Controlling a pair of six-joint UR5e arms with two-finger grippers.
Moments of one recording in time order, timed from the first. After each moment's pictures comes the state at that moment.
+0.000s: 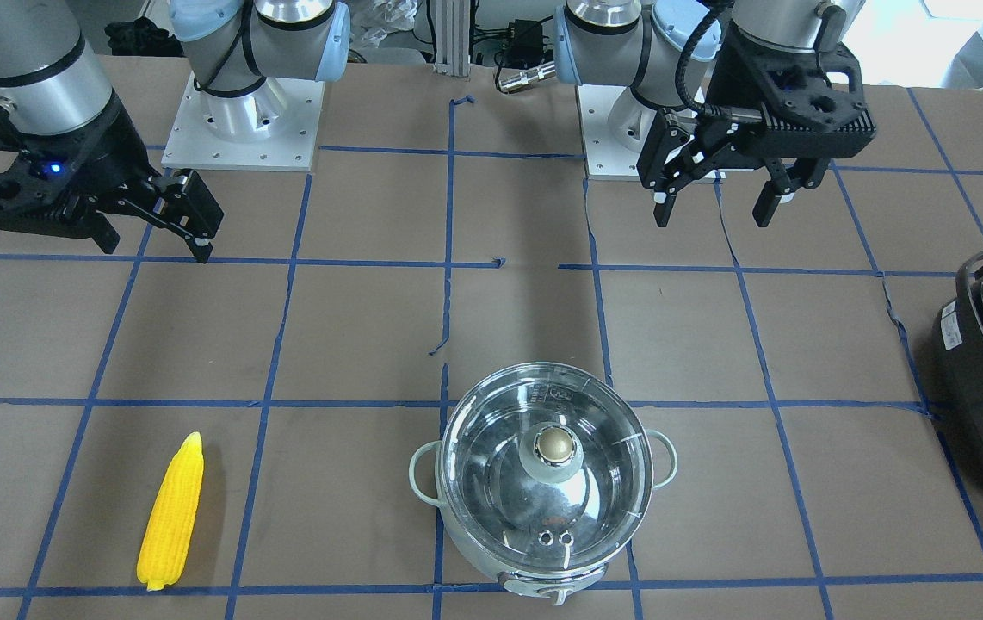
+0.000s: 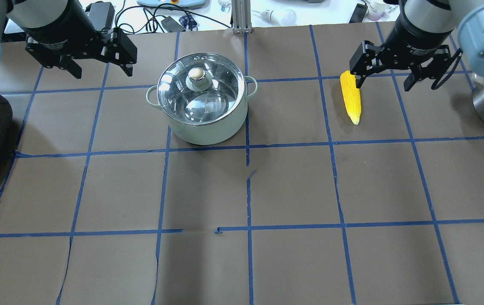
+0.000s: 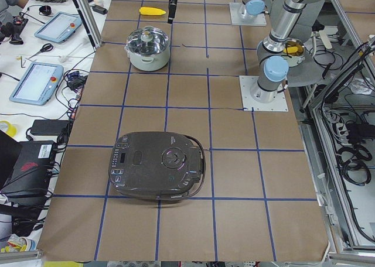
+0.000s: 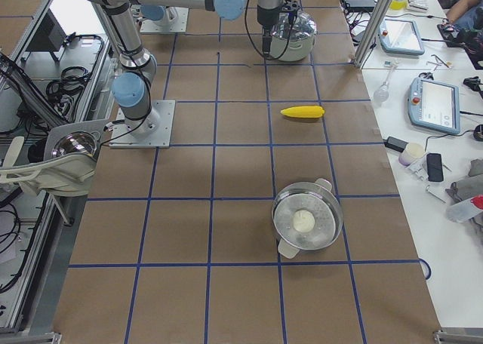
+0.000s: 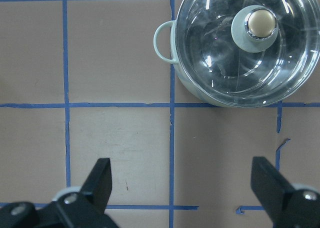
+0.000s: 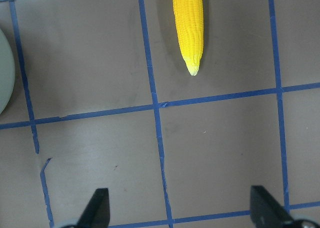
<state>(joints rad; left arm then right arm) -1.59 -1.54 -1.52 -1.45 1.60 -0.03 1.50 -1.56 1.60 -1.67 -1.55 0.05</state>
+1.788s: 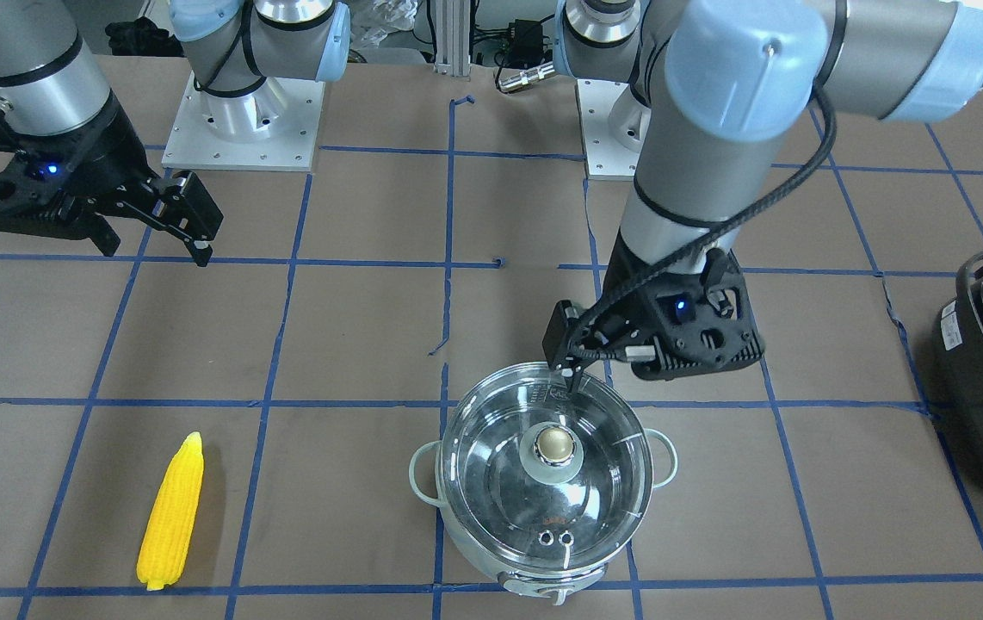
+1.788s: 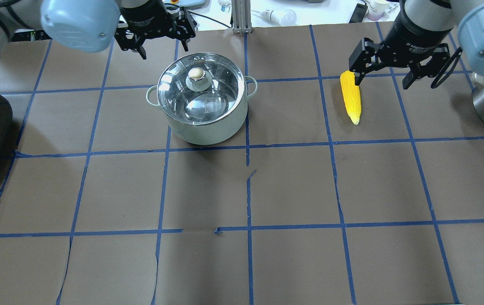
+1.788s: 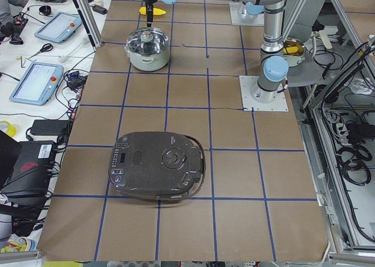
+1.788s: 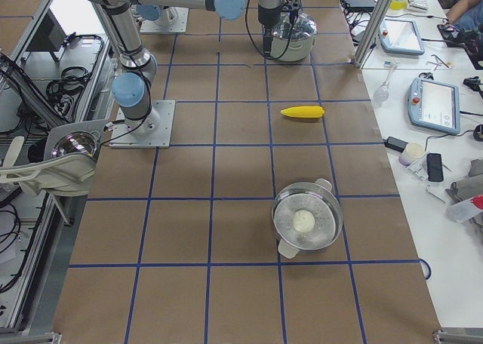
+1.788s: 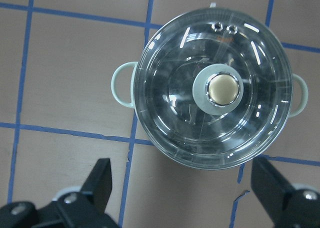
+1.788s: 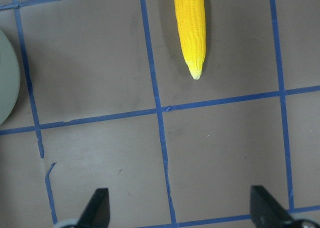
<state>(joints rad) -1.71 -1.92 -1.33 -1.28 1.60 -0.30 1.50 -1.55 1.60 -1.68 -1.54 0.06</state>
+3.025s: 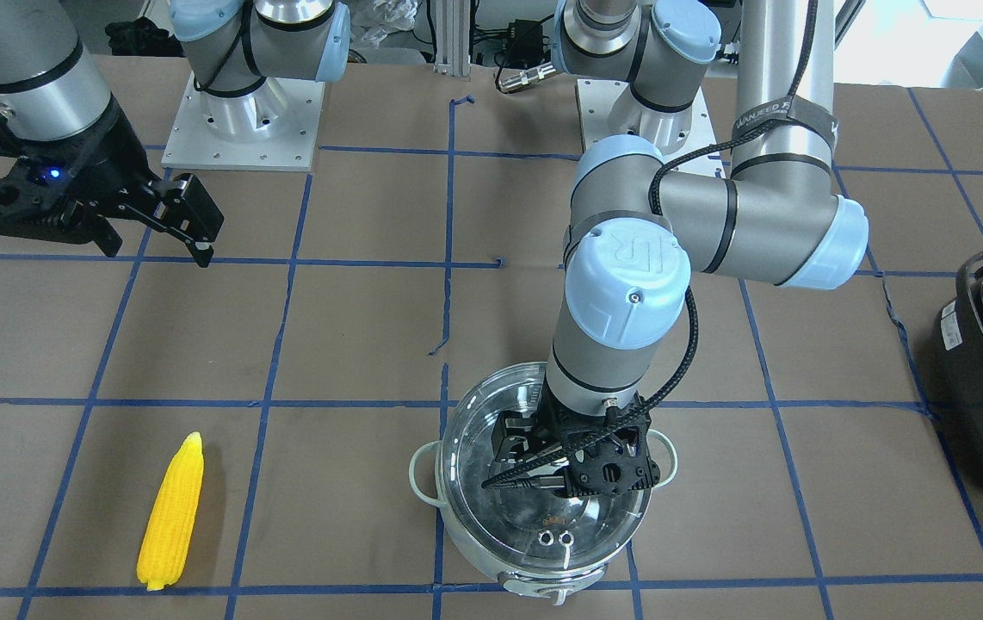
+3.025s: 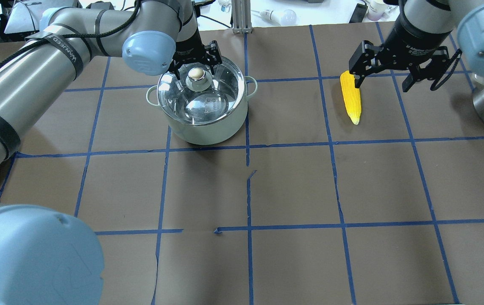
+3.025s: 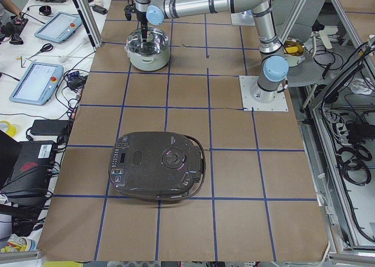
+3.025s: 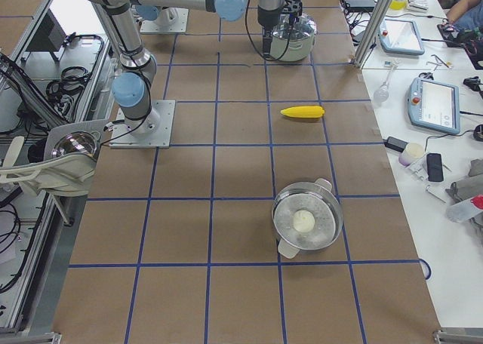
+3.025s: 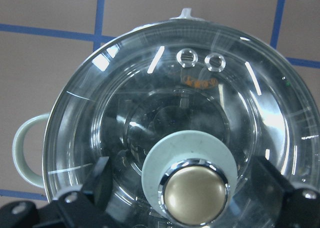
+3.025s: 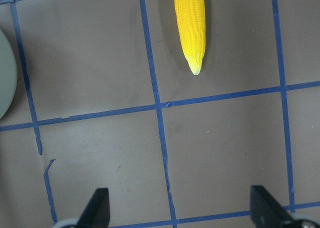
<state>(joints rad) -1.75 -2.09 -1.34 -1.17 1.59 -0.30 1.50 -1.55 1.60 -1.67 -1.54 0.06</state>
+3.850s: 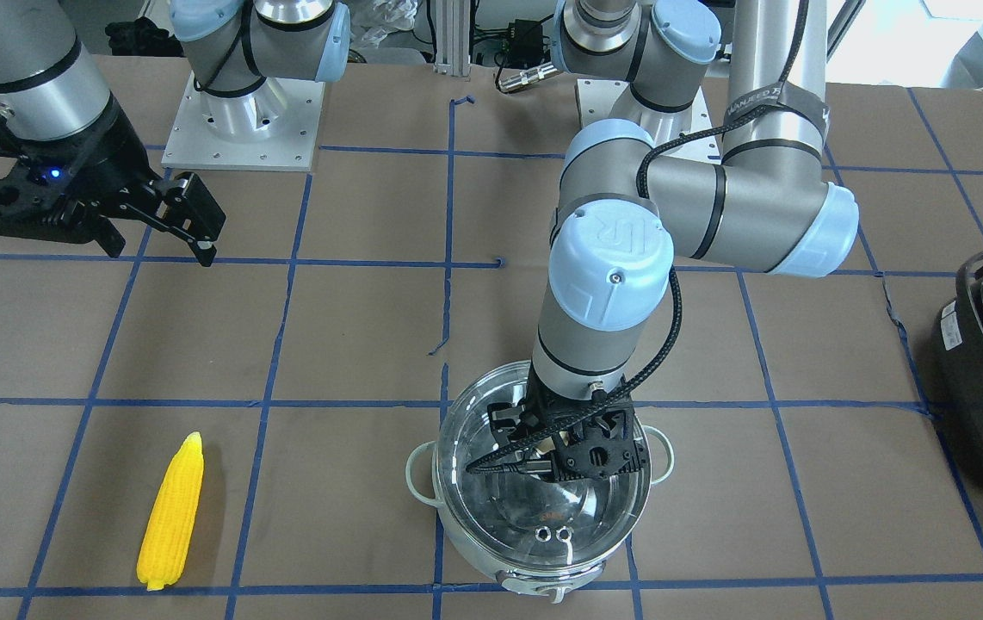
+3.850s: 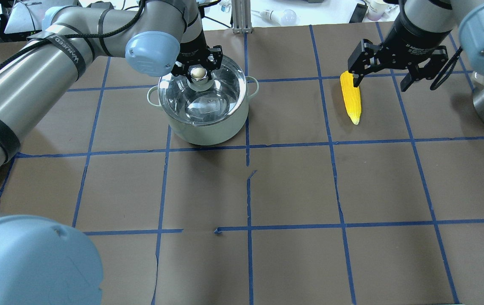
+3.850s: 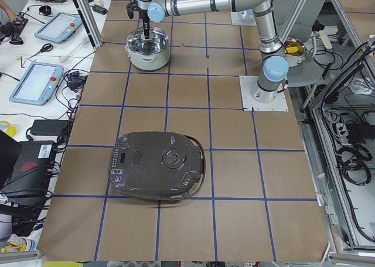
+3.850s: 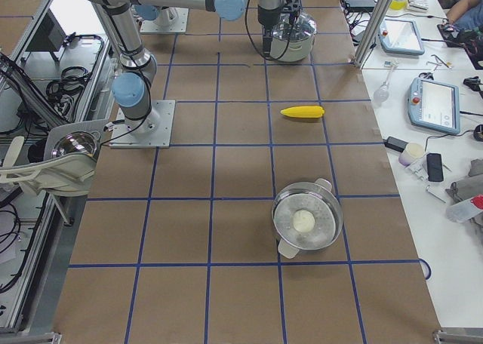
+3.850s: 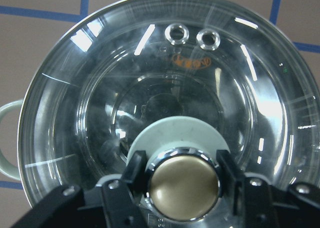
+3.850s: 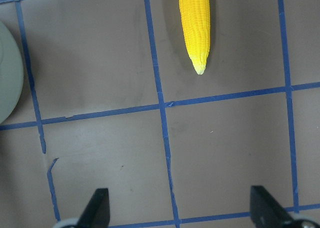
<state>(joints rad) -1.76 -2.06 -1.34 -1.20 1.59 -0.33 1.49 -1.54 1.60 -1.67 -1.53 0.05</state>
